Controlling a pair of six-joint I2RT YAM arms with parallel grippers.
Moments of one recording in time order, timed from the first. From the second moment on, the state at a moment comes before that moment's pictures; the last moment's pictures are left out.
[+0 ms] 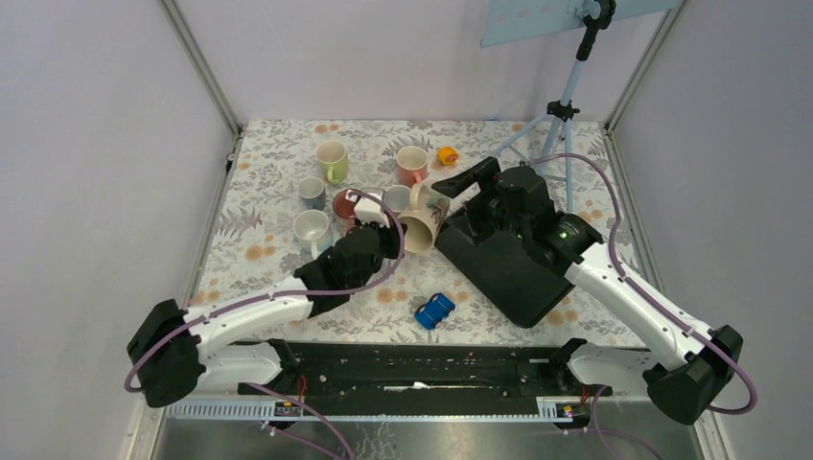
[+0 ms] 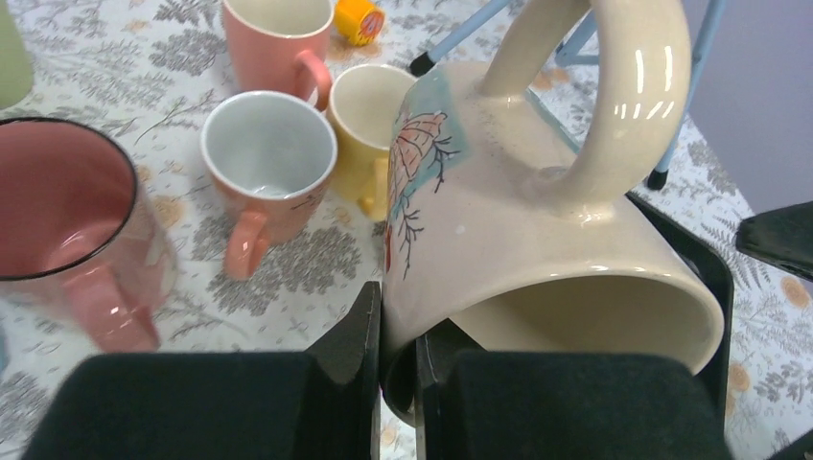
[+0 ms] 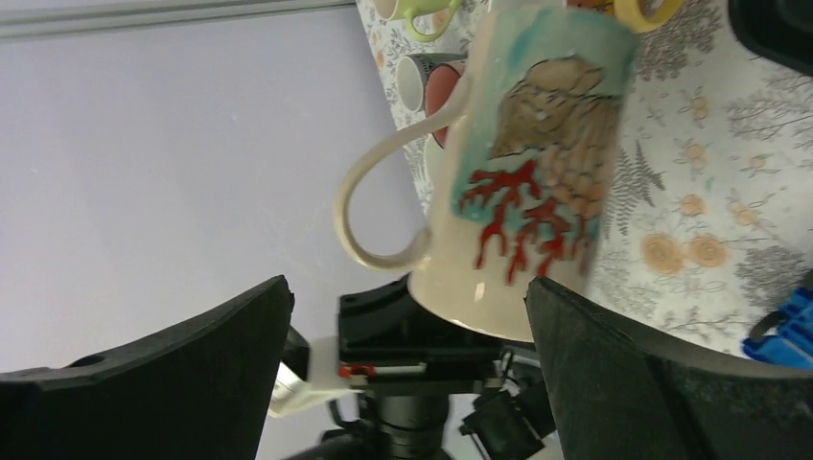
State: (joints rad) left arm -0.95 1.18 0.67 0.29 -0.49 -0.44; right arm 0.68 1.16 1.13 -0.44 0.04 1.50
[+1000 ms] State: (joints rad) left arm -0.58 1.20 1.16 -0.94 0.01 -0.51; right arm 0.68 0.95 1.01 -0.54 0.23 0.96
